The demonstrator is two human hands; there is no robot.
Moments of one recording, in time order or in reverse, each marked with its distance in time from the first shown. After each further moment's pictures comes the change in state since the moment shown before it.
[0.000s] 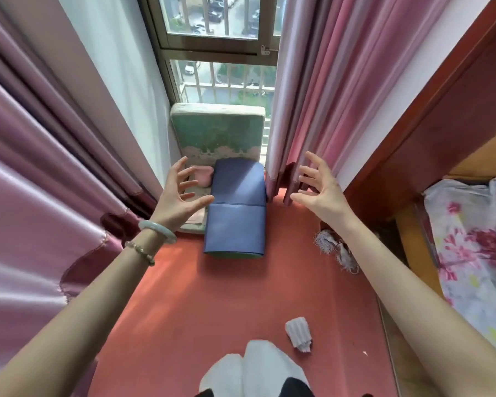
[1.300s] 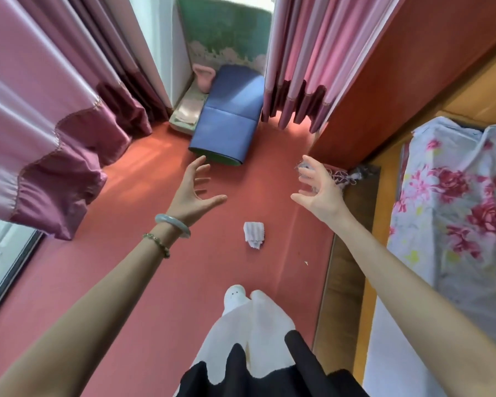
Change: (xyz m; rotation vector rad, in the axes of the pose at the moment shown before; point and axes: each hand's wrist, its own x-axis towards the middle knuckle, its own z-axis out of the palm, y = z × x) left_hand -0.343 0.011 0.277 0.038 0.102 -0.226; right_hand -0.267 0.179 -0.193 -0.140 -0.285 0.077
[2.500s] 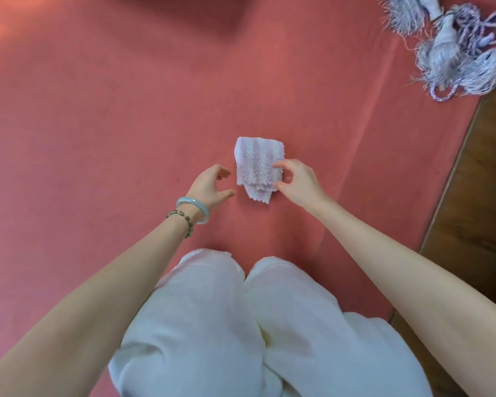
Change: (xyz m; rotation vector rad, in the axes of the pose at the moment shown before) left_hand 0.155 -0.678 0.322 0.357 -0.246 -0.346; right_hand 0.215 0.663 0.311 -0.351 -0.332 0.179
